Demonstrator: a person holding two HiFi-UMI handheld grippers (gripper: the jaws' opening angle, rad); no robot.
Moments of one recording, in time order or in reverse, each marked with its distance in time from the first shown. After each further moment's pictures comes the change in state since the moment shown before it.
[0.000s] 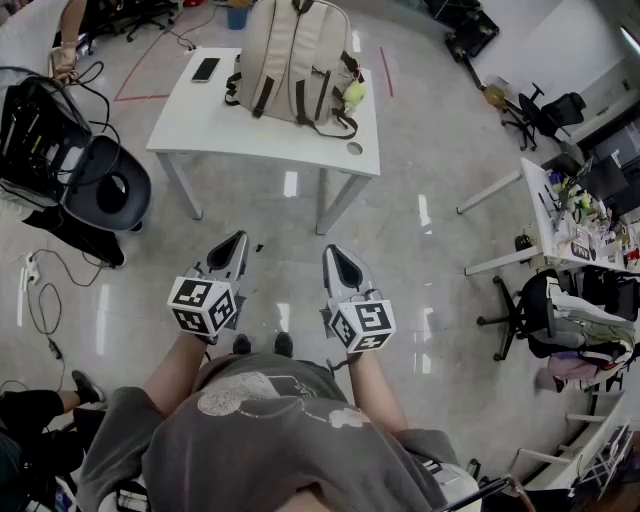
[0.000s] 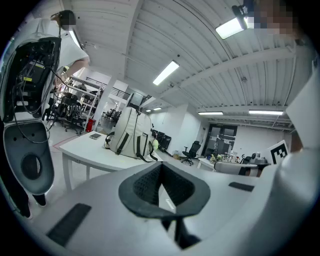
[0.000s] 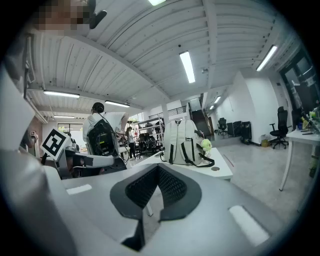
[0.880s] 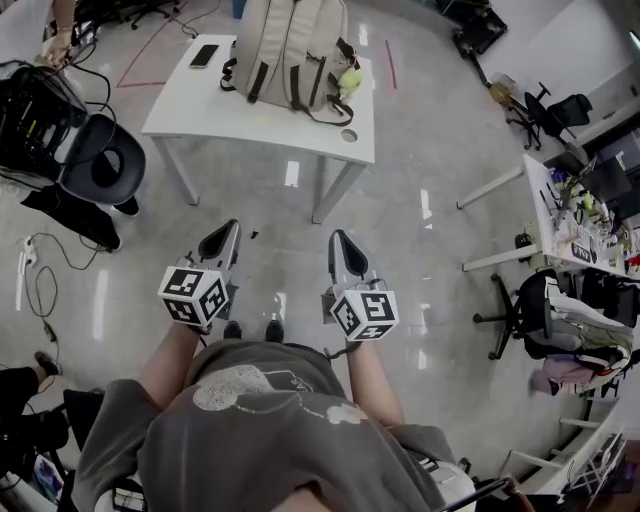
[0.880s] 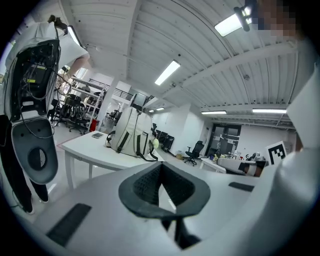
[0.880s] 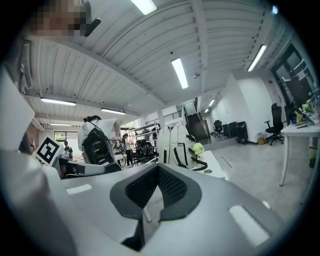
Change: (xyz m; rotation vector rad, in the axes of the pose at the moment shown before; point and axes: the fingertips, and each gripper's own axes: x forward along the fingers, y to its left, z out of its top) left arm 0.000 -0.023 -0.006 -0.006 -0.003 0.044; right arm -0.025 -0.041 0.013 0.057 -0.076 -0.027
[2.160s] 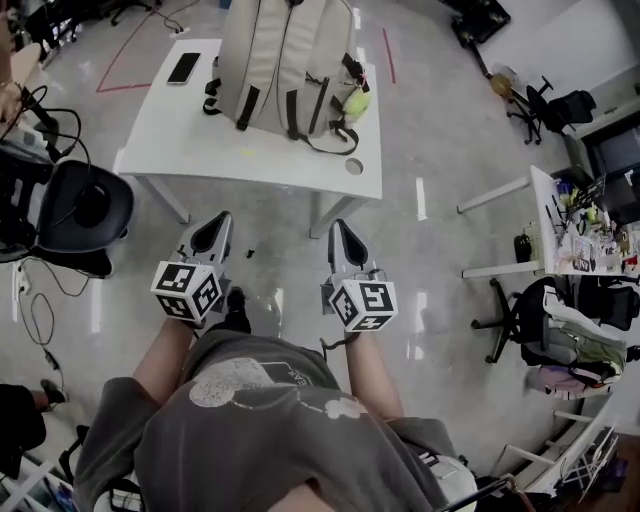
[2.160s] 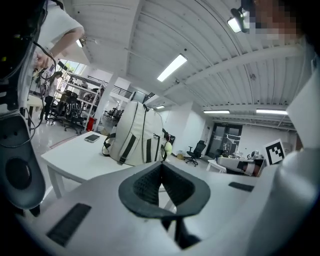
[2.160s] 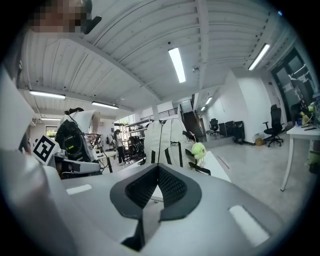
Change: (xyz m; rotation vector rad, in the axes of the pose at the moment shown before) left arm 0.146 0.107 0.040 -0.002 0.016 -0.019; right arm 0.172 -0.067 0.007 -0.014 0.041 -0.061
